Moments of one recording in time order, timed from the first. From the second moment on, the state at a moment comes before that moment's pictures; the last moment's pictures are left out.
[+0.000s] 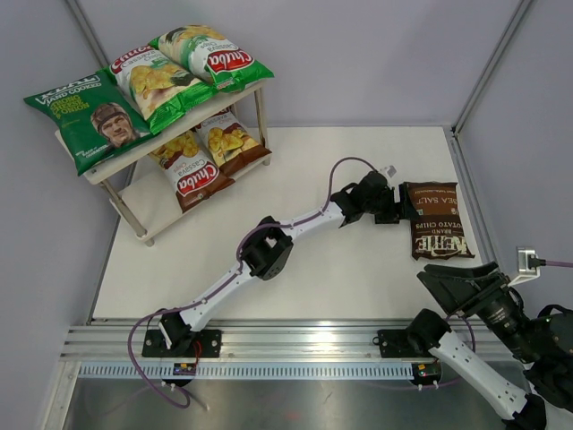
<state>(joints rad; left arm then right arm) -0.94 2.84 2.54 -0.16 0.34 -0.95 0.77 0.02 0.98 -0.82 0.12 0.86</state>
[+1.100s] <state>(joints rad) -1.09 2.83 2.54 -0.28 0.31 -1.15 0.77 0.02 1.25 -0.93 0.03 0.87</state>
